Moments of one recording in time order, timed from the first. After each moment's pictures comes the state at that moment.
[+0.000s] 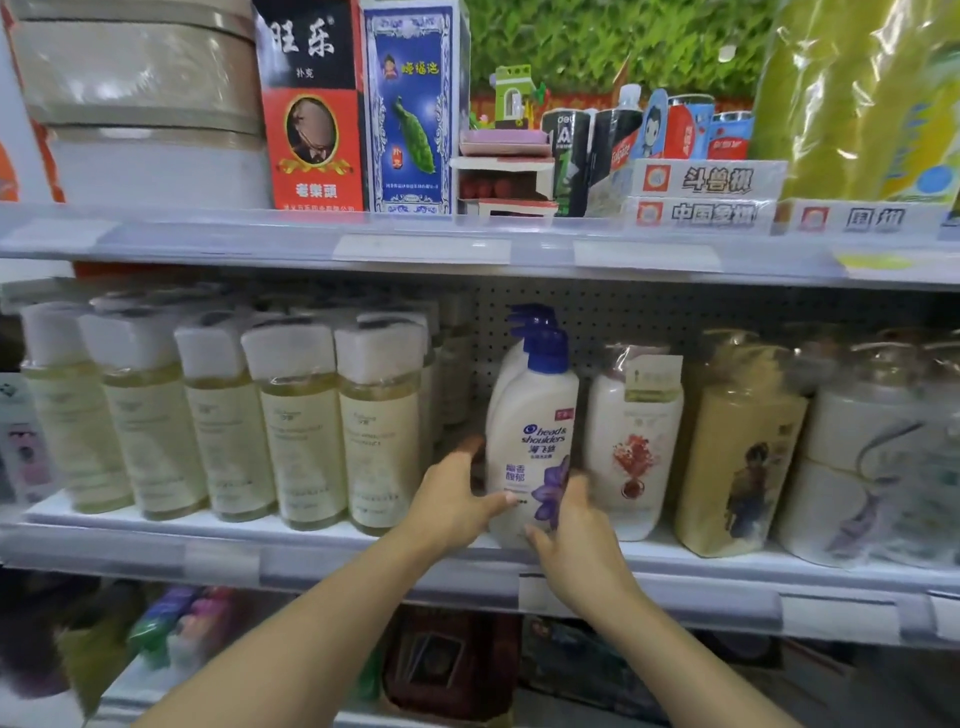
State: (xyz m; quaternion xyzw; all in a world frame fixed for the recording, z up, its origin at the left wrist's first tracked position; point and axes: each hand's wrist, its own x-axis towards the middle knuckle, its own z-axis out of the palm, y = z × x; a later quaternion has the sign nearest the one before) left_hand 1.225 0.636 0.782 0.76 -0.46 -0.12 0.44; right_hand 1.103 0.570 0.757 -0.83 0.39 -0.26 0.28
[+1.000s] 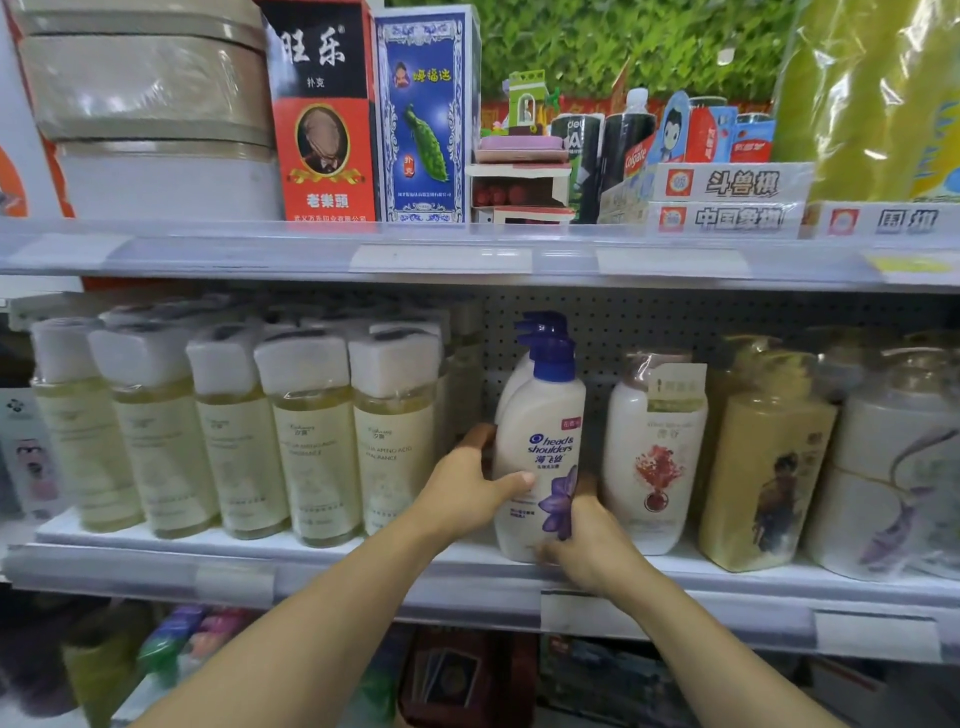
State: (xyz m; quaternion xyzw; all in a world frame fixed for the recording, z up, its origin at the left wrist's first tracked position) left_hand 1.245 0.629 0.796 0.71 -0.47 -0.19 0.49; right_hand 1.121 0.542 0.757 -0.83 0.37 -0.19 0.37
